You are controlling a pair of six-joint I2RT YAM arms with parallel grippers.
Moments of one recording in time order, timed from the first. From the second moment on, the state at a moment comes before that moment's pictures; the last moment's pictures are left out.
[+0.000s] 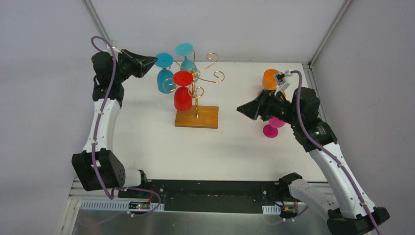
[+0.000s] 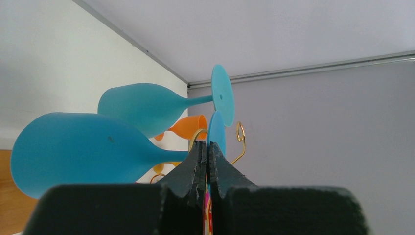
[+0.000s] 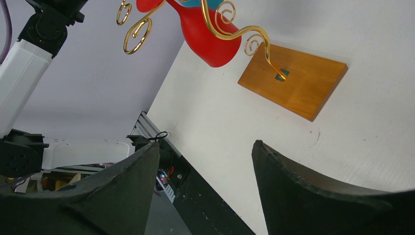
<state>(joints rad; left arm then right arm) 0.14 1.34 1.25 0.01 0.63 -1.21 0.41 0.88 1.06 -0.45 -0.51 0.61</state>
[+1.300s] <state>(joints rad) 0.05 1.32 1.30 -0.06 0.64 -1.11 0.42 0.87 1.02 -0.44 -0.51 0.60</state>
